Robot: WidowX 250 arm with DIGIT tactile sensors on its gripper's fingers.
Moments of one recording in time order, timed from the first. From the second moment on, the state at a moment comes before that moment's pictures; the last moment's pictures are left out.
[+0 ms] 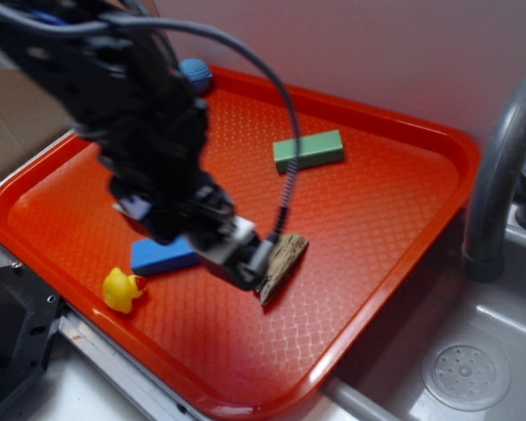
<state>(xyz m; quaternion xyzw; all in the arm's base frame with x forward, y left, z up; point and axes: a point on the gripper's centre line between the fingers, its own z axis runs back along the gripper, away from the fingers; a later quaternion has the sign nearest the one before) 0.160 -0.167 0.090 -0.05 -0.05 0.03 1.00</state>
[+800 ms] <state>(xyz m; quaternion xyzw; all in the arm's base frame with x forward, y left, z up) 0.191 -0.161 0.028 -0.09 0.03 0.07 0.99</state>
